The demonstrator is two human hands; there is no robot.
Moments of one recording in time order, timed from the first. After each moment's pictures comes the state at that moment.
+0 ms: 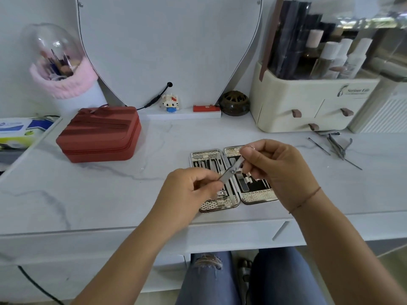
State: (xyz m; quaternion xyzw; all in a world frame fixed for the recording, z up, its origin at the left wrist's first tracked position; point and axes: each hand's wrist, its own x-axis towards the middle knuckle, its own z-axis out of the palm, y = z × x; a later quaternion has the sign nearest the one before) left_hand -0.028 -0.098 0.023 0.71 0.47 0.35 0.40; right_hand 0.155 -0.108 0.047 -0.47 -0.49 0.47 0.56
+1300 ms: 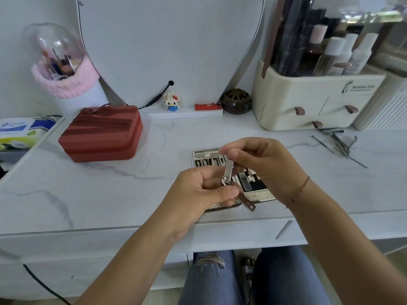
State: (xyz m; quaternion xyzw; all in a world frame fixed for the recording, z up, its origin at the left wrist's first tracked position) left_hand -0.019 -0.107 0.033 0.54 0.38 0.36 0.66; right_hand 0.146 -0.096 0.048 -0.44 -0.59 0.47 0.49
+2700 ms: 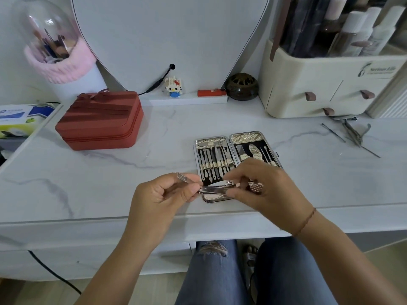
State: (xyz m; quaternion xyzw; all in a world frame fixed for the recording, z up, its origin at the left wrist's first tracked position) left_hand -0.061 -0.122 0.002 0.55 0.46 0.49 0.50; right_hand 0.150 -0.124 0.000 -0.50 -0.76 0.20 0.36
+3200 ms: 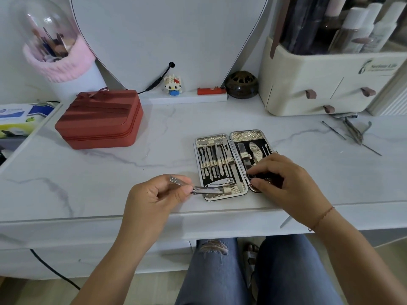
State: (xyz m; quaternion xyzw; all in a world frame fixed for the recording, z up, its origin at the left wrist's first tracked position) left_hand -0.073 -0.120 -0.007 0.56 0.50 0.47 0.47; right_hand 0.182 -0.124 -0.013 -0.59 -0.70 0.20 0.35
